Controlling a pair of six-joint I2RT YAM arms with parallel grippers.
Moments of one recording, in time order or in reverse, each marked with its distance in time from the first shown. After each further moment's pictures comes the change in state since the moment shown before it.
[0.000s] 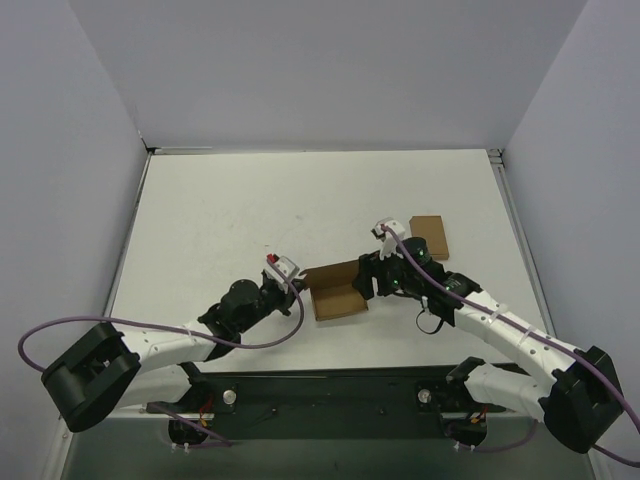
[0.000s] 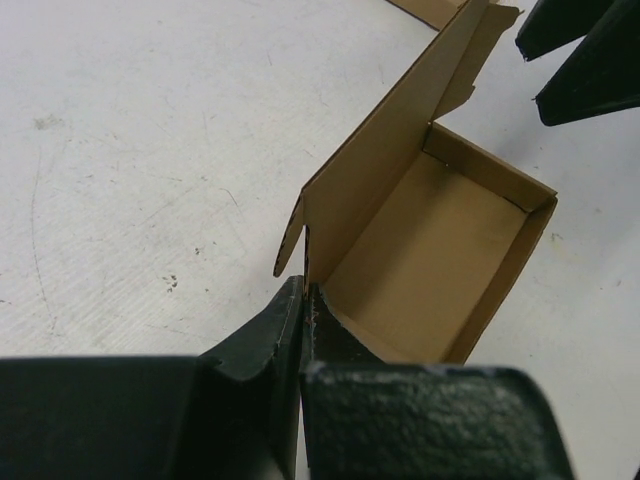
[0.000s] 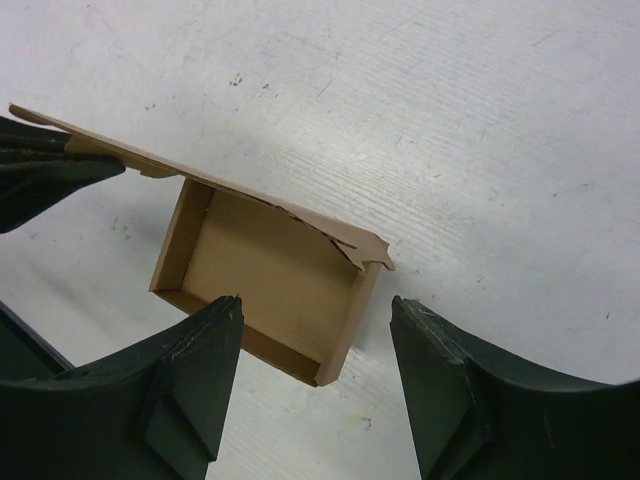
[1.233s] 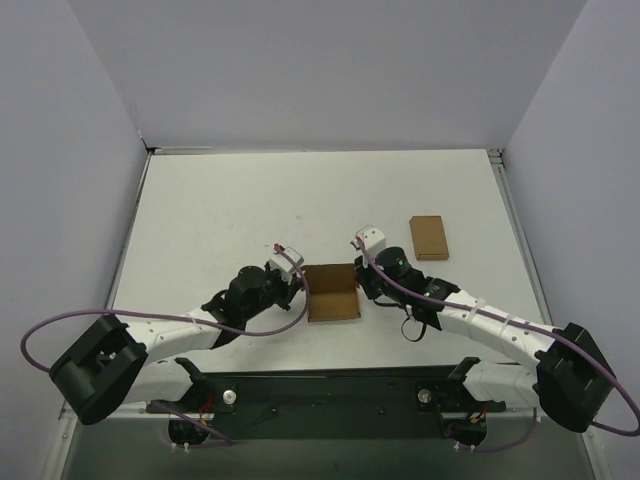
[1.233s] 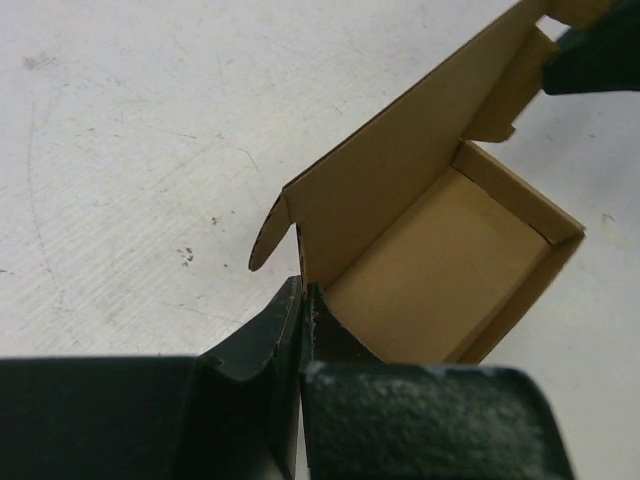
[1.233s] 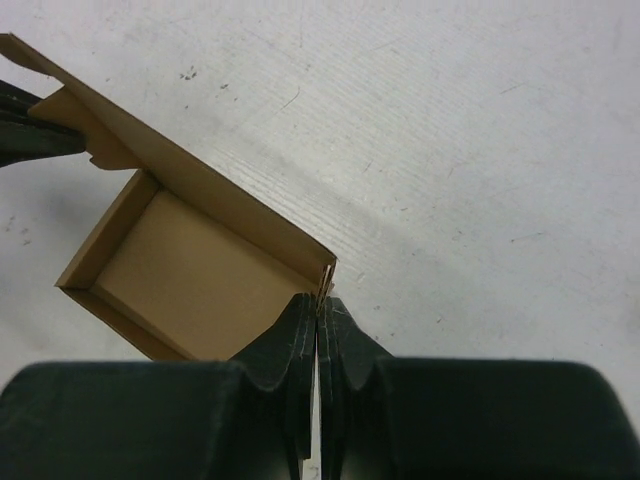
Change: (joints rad) left arm 0.062 0.028 0.096 -0.223 0.084 -0.009; right arm 0.114 0.103 -0.037 0.150 0.168 -0.160
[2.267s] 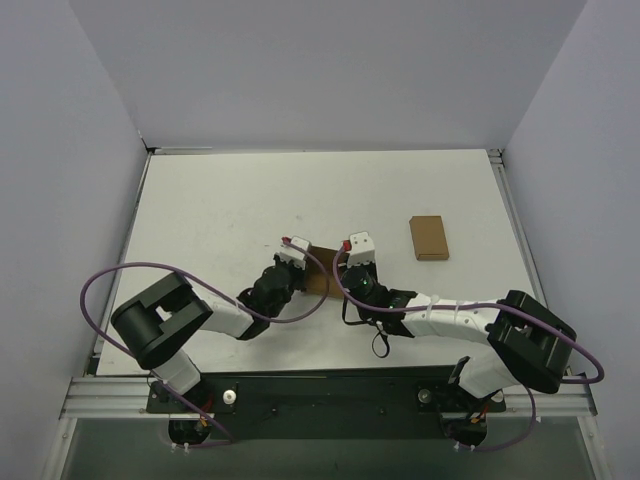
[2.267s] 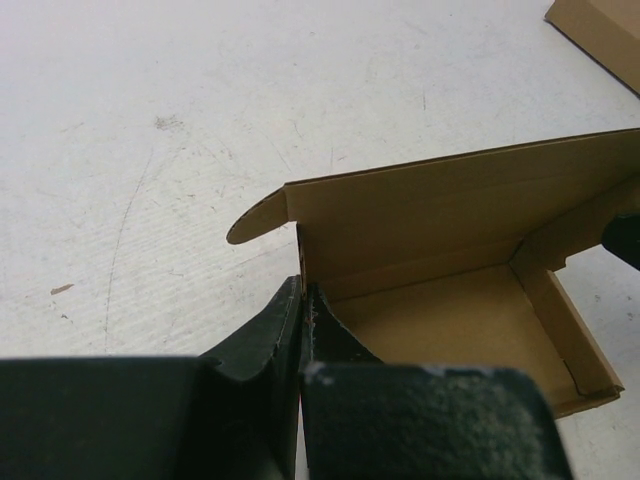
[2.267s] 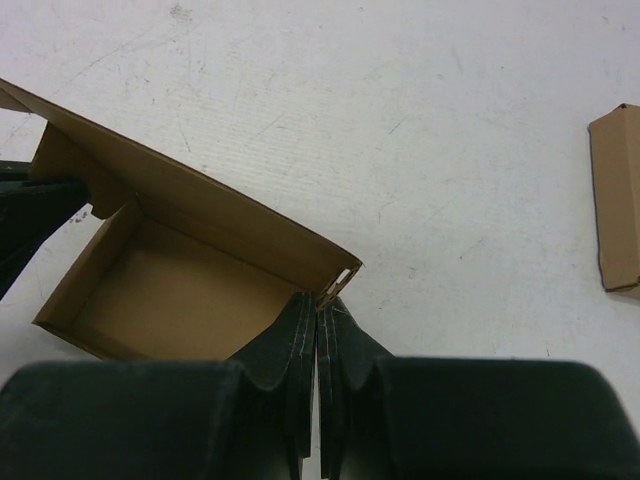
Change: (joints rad) left arm -0.077 0.414 0.114 0.418 -0.417 -0.029; right arm 0.229 0.258 -0.012 0.330 0.650 0.211
